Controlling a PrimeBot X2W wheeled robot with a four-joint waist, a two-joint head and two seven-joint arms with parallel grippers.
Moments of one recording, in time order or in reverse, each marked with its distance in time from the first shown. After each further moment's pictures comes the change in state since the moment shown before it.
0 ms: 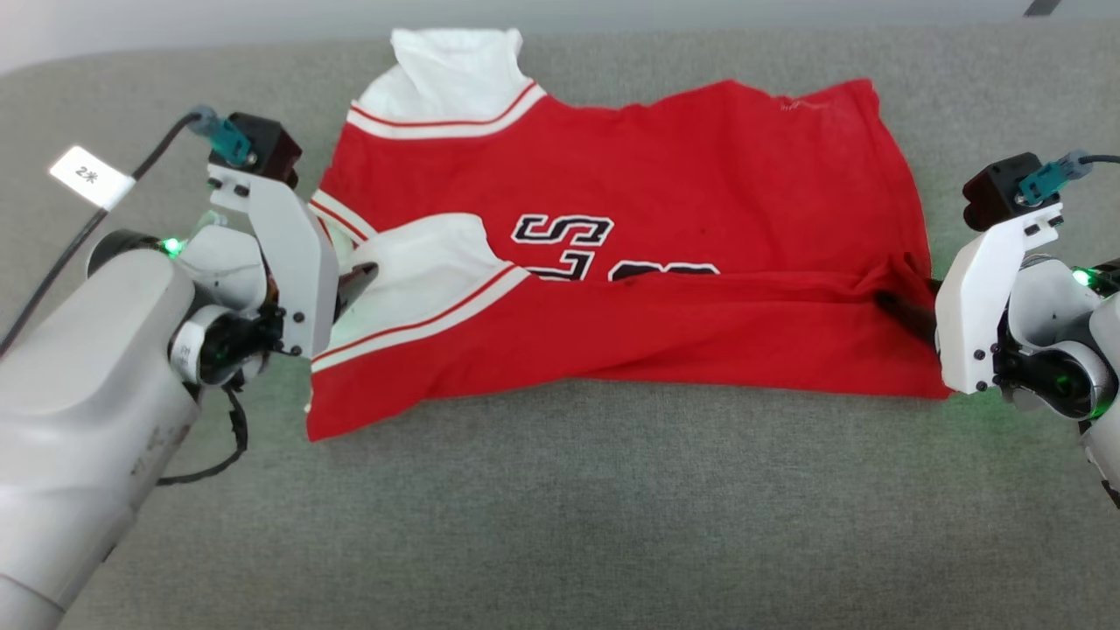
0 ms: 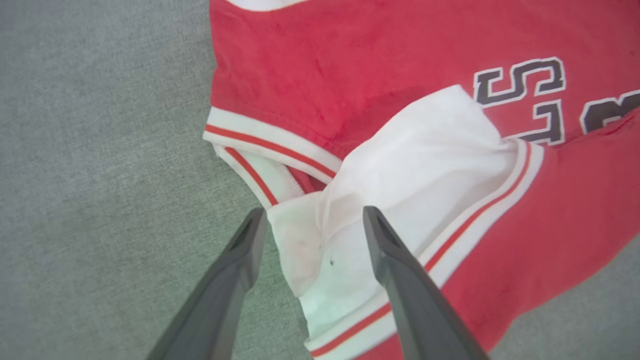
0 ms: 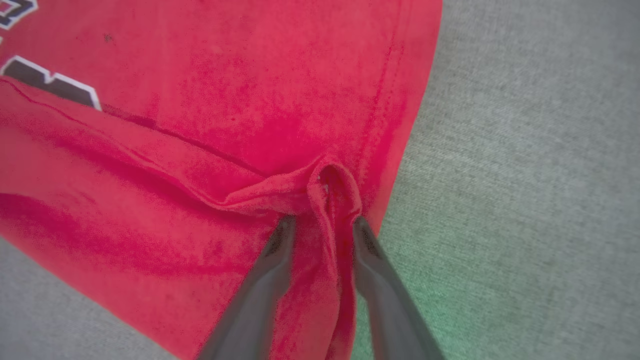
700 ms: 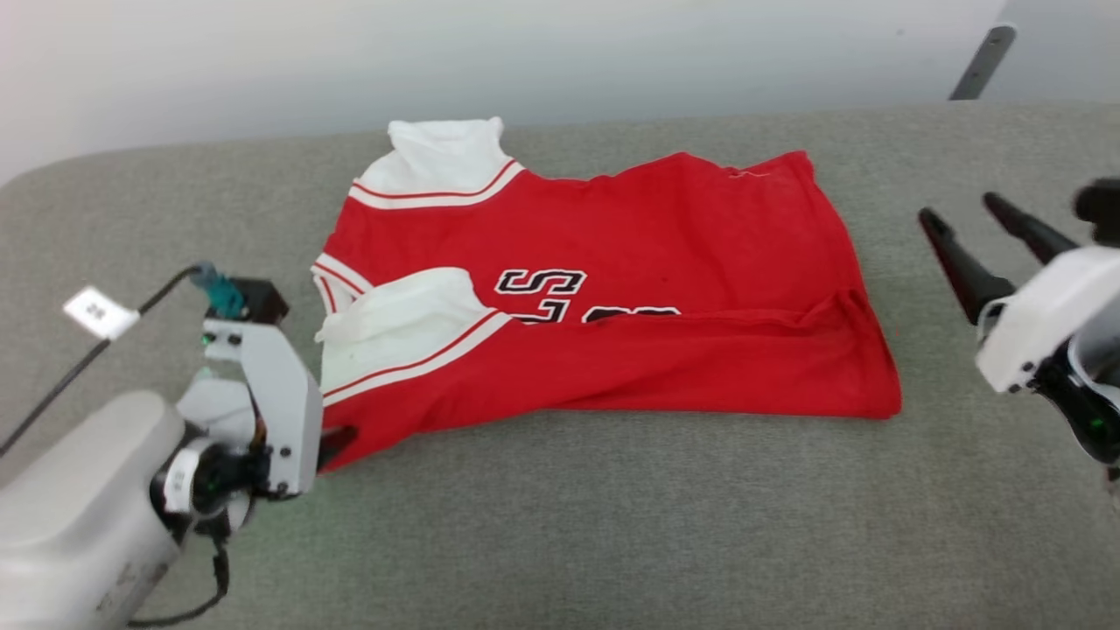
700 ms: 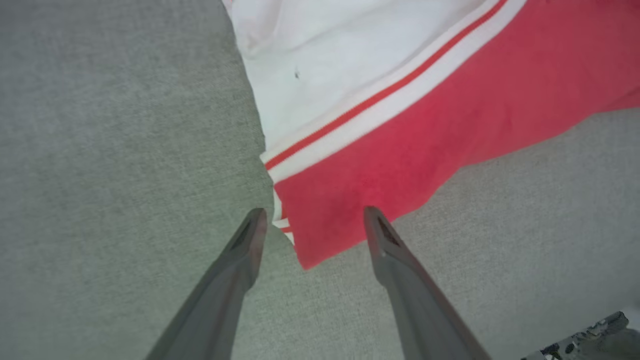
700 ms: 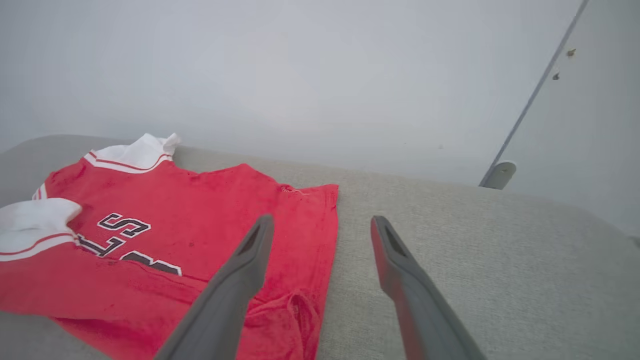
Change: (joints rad) left arm 0.250 0.124 0.001 -0.213 -0.123 0.178 0.132; right arm 0.190 0.024 -0.268 -0.172 -0.158 0.000 -0.429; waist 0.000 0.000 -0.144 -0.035
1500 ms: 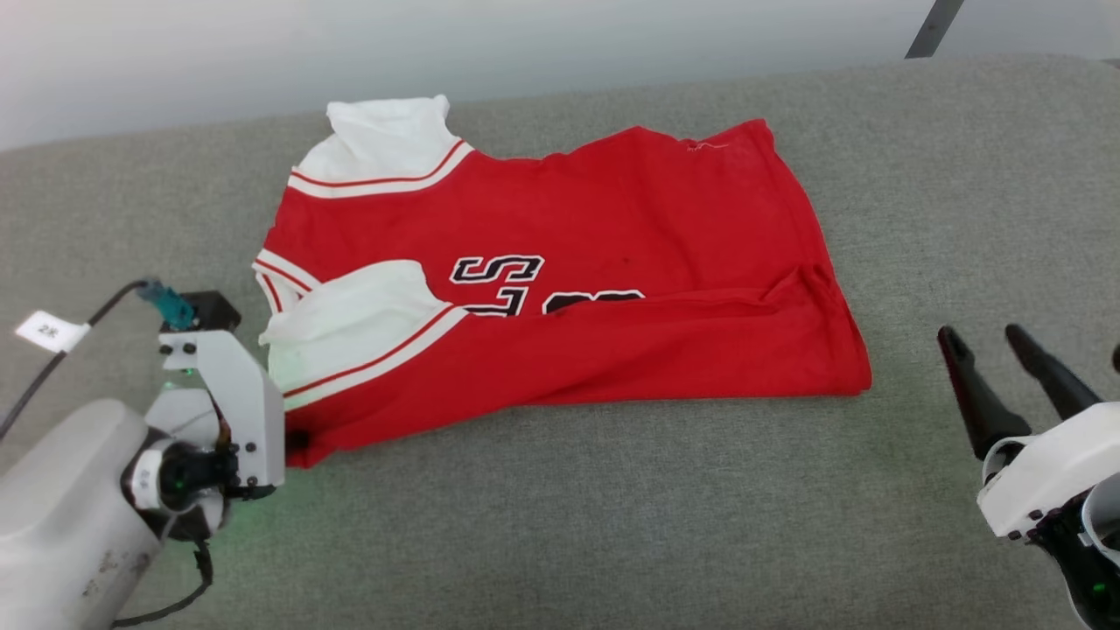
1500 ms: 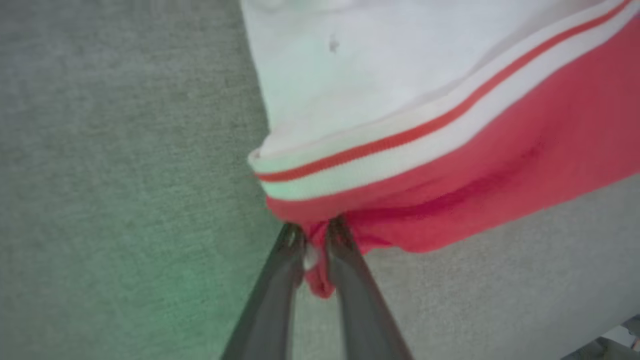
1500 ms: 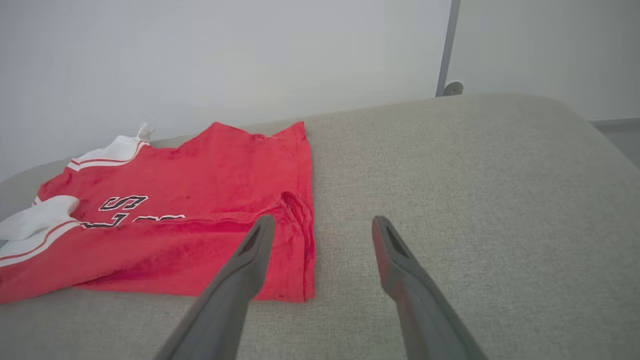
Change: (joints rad) left arm 0.029 -0.032 0.037 0.167 -0.079 -0.049 -0.018; right arm 0.484 0.324 -0.477 -0.555 -0.253 0.000 0.254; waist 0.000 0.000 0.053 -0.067
